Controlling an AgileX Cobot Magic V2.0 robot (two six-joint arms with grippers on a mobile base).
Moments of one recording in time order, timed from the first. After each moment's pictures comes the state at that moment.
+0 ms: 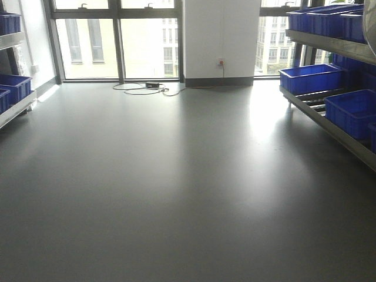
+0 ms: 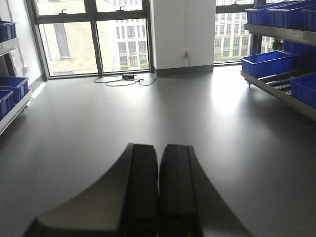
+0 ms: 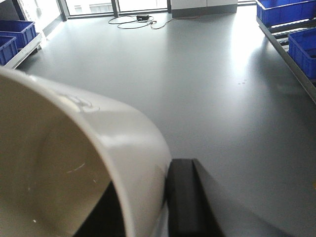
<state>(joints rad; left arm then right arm) -0.16 -0.01 0.01 -0.07 0.09 0.10 0.17 0.36 -0.53 -0.10 0.46 0.24</state>
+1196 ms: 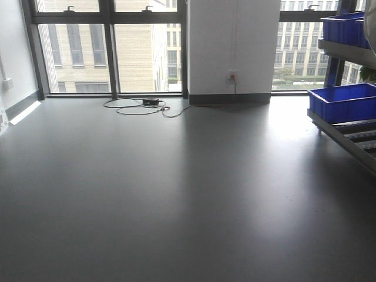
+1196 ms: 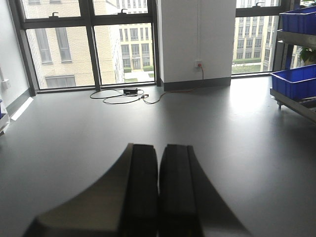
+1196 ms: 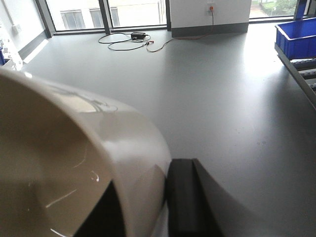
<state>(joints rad) -0.16 -0.01 0.01 -0.07 0.09 0.10 0.17 0.36 -0.53 -0.10 0.46 0.24</state>
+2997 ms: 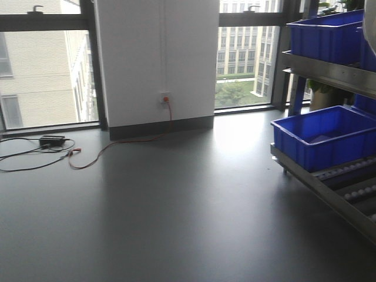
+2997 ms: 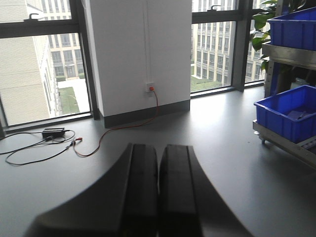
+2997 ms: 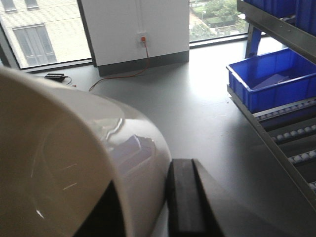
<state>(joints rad) -0.16 -0.01 0.01 -0.07 0.09 0.10 0.17 0.36 -0.53 -0.10 0.46 0.24</state>
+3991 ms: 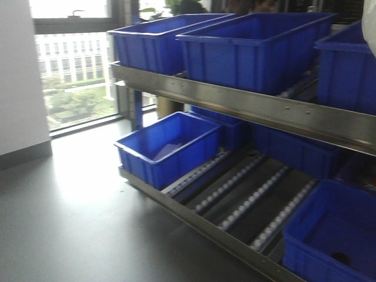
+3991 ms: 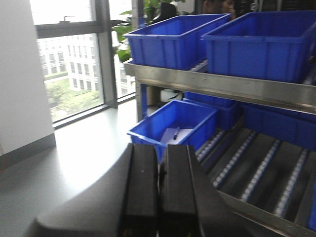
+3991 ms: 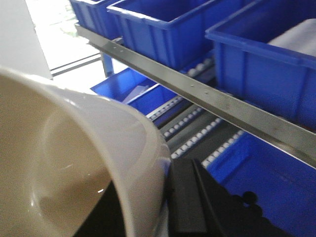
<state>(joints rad) -0.16 -0.01 0.01 -0.07 0.09 0.10 0.17 0.36 -0.53 -0.10 0.46 0.24</state>
